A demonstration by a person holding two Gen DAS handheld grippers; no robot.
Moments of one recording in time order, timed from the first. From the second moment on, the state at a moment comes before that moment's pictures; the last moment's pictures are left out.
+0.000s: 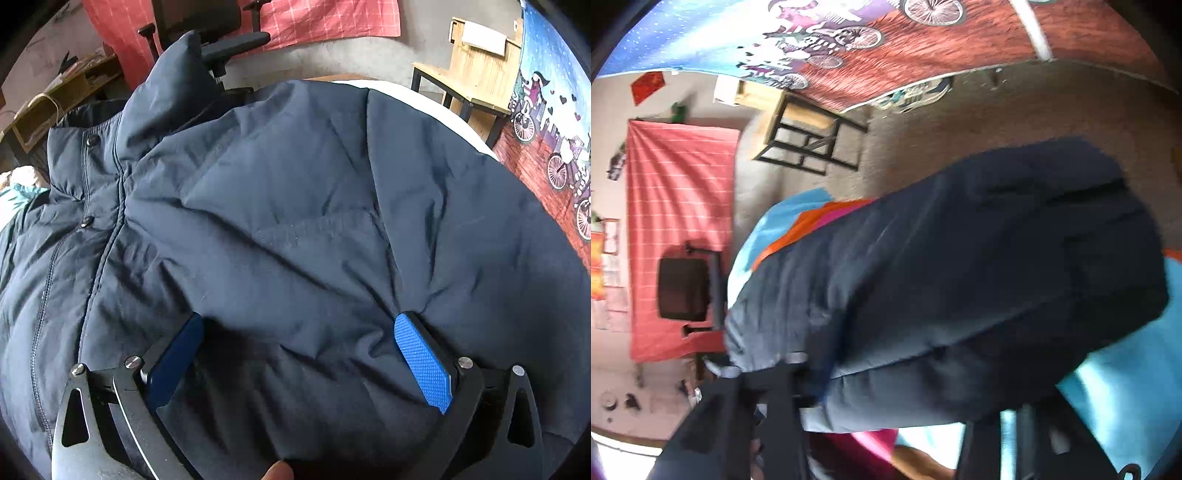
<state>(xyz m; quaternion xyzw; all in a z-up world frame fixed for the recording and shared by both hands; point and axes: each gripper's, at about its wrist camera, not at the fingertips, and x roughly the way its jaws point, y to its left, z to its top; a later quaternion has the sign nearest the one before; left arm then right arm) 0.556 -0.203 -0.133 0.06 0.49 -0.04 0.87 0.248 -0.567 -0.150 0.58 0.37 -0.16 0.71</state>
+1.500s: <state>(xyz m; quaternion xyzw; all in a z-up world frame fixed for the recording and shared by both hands) 0.307 0.141 -0.009 -0.07 0.36 0.15 0.92 0.375 -0.055 -0.022 -0.15 0.29 0.22 0.92</state>
